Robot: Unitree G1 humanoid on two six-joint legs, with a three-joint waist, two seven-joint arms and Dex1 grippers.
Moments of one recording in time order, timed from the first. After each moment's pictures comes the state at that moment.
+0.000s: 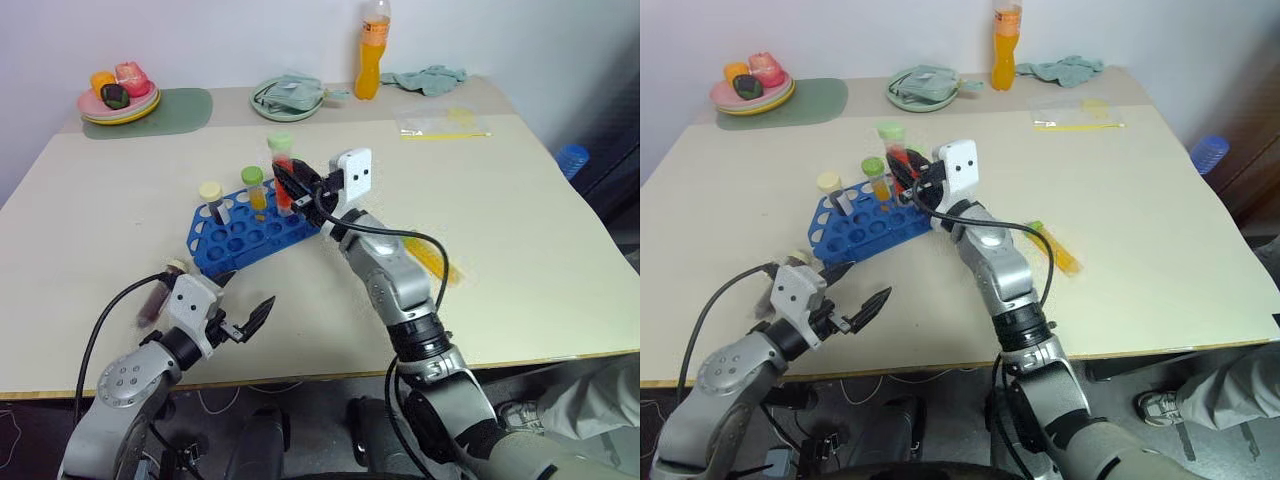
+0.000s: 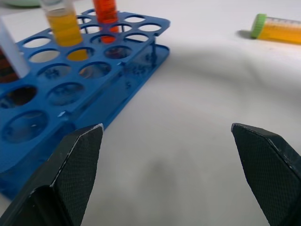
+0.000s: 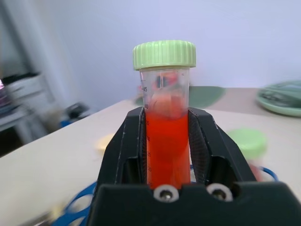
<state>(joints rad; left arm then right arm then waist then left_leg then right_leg) 0.23 0.46 0.08 -0.60 -0.34 0.38 -0.49 -0.68 0.12 0.12 0.23 0.24 0.18 0.31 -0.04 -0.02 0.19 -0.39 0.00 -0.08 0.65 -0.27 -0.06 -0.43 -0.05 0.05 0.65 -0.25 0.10</state>
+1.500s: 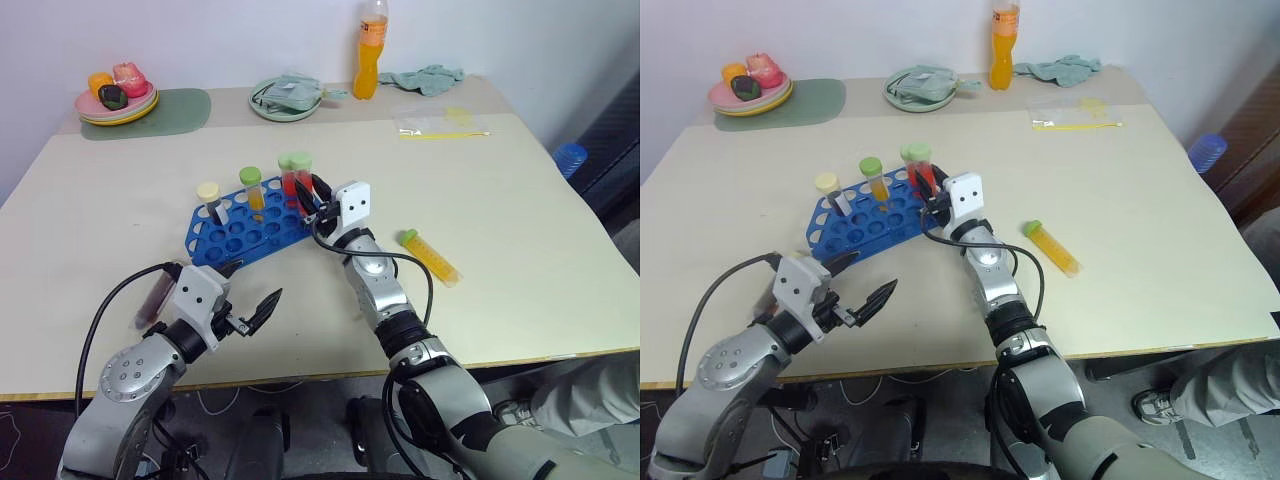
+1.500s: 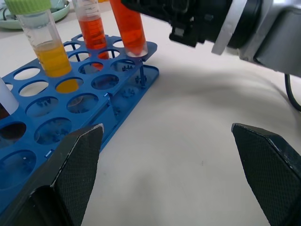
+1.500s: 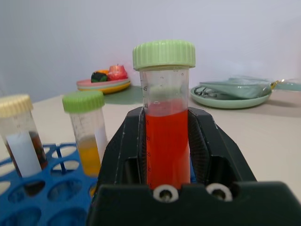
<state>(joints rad) 0.19 0.47 0.07 -0.67 -0.34 0.44 -0.46 -0.73 0.12 0.07 0.72 0.06 -0.36 0.29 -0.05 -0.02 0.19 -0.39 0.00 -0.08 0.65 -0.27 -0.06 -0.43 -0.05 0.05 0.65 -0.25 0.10</state>
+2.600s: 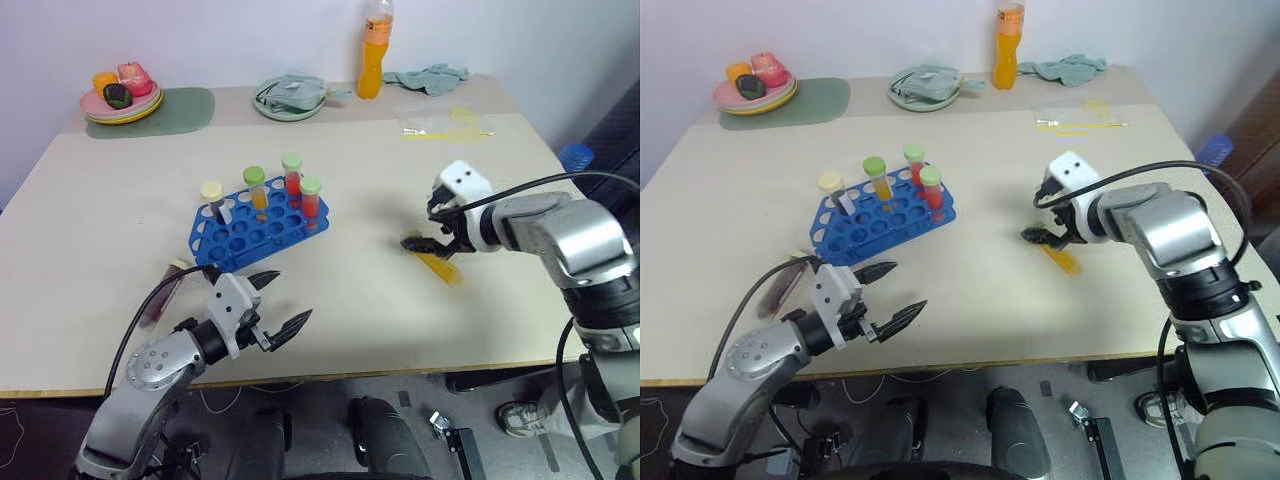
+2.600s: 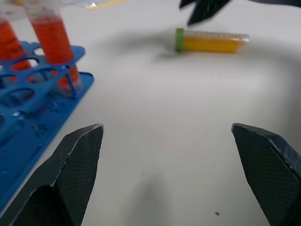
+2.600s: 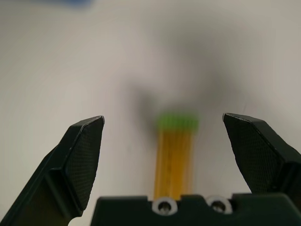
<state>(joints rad) 0.11 0.50 -0.07 -0.56 -0.31 0.35 -0.63 -0.82 -0.82 0.32 -0.02 0.33 1.25 0.71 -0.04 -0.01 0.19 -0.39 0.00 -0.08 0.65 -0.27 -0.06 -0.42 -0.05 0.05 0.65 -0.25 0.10</state>
